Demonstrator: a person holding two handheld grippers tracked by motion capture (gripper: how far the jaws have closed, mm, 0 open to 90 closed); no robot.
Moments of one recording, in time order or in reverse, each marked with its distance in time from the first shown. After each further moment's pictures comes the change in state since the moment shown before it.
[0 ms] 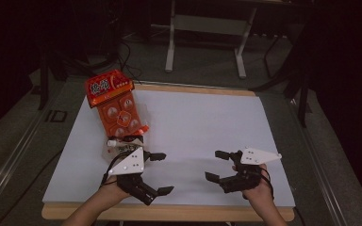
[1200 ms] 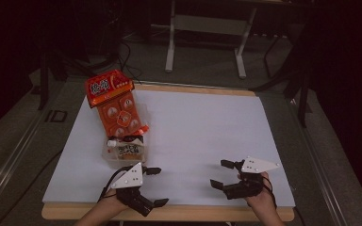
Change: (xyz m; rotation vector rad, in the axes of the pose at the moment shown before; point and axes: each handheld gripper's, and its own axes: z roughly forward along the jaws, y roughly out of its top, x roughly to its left) left arm -0.005 -0.059 0.006 0.055 0.014 -0.051; right arm -0.012 -0.044 -0.005 0.070 -0.067 0.027
